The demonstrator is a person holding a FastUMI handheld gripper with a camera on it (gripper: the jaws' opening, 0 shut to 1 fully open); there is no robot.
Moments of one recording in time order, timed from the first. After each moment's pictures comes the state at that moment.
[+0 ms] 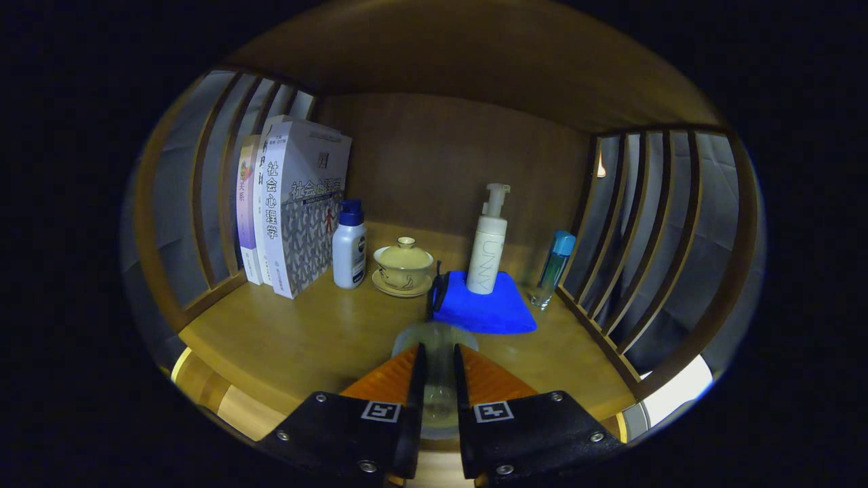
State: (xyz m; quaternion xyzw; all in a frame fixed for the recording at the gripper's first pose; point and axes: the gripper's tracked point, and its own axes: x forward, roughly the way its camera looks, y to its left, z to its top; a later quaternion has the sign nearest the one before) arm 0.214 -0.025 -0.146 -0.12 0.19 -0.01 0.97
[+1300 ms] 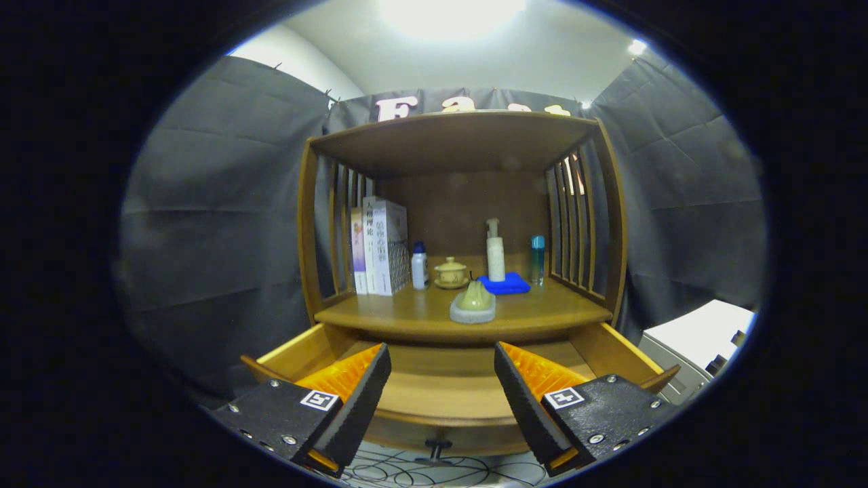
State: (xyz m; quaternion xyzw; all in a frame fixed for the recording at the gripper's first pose) arm -0.054 0.007 -0.137 -0.02 0.07 0.06 1.00
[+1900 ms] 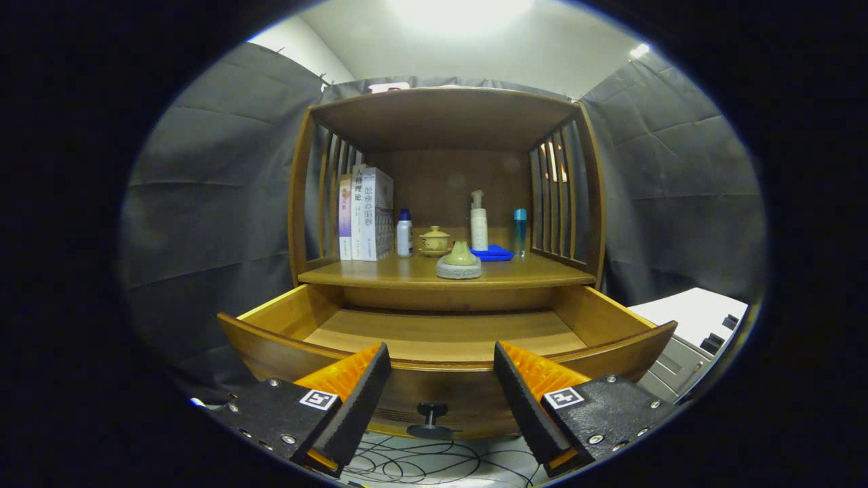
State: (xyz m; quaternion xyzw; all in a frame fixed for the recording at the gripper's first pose) arm -0.069 -0.001 -0.182 -0.04 0.08 0.00 1.00
